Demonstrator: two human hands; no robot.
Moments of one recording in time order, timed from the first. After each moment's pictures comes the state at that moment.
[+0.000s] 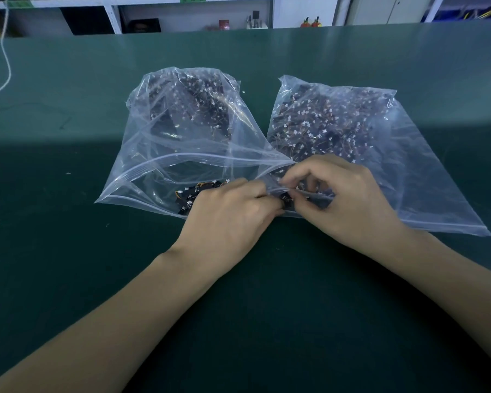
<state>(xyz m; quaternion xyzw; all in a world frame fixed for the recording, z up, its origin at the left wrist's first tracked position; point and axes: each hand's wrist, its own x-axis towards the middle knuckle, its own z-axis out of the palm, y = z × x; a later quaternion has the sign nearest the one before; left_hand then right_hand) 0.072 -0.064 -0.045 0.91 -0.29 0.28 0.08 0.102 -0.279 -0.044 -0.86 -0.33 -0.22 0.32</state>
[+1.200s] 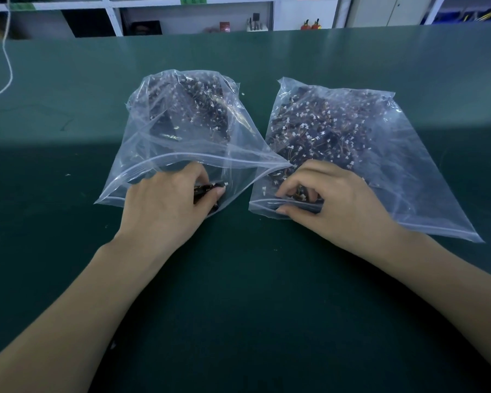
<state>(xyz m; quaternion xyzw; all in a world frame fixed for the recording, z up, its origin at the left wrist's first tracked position) 0.092 -0.003 -0.042 0.98 -0.04 0.19 0.09 0.104 -0.280 -0.046 -0.90 -0.30 -0.17 0.26</state>
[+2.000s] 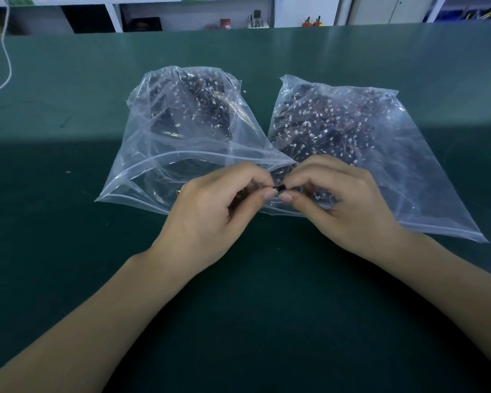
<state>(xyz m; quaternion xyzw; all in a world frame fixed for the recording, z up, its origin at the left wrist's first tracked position) 0.072 -0.043 -0.040 0.86 -0.28 0.25 0.35 0.104 -0.277 -0.049 -0.82 -0.38 -0.22 0.36</state>
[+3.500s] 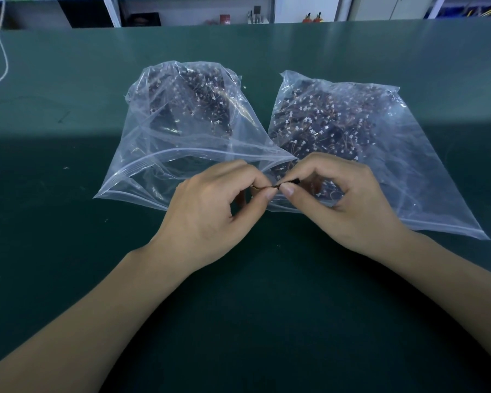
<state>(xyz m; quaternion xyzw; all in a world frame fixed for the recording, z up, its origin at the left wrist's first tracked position) 0.072 -0.043 -0.039 0.88 -0.28 0.23 0.32 0.092 -0.271 -0.039 -0.81 -0.34 -0.14 0.46</state>
